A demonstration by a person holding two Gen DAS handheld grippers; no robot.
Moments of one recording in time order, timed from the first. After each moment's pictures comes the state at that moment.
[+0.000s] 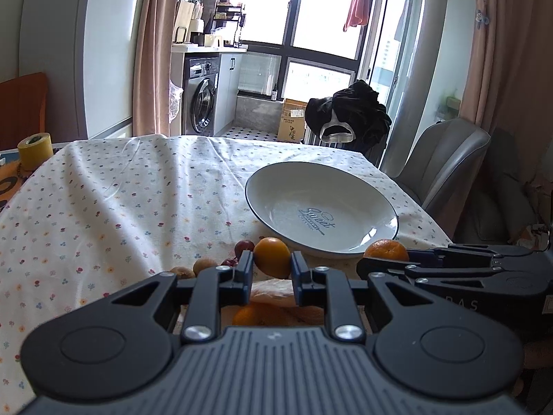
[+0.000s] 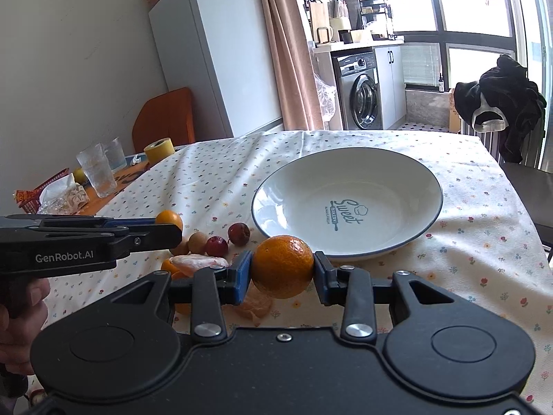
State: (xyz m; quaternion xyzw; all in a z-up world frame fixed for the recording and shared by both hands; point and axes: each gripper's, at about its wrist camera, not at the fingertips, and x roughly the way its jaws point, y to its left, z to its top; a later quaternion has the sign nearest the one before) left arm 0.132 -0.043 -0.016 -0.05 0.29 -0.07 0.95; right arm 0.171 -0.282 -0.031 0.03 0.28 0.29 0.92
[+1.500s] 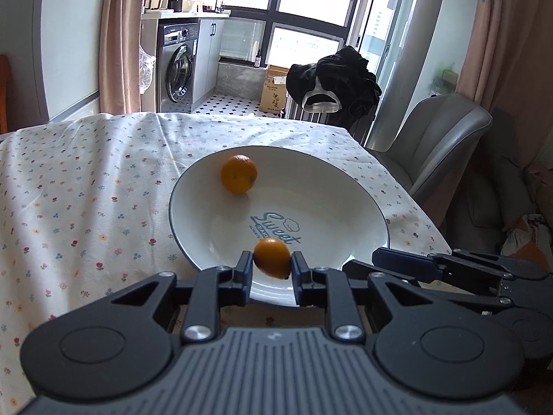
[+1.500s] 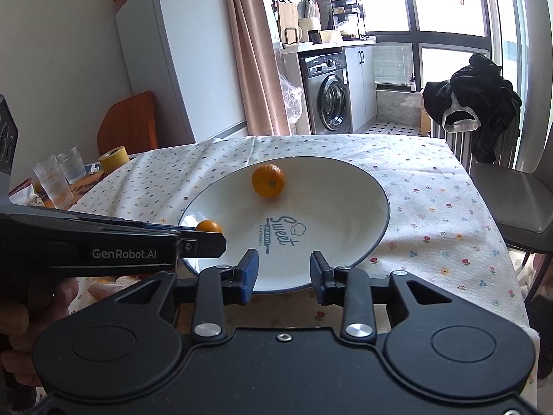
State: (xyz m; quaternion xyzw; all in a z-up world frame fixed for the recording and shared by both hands) left arm 0.222 -0.095 -0.035 -0.06 0.35 -0.10 0.93; right arm 0.214 -0.305 -0.040 0.03 0.28 0.24 0.93
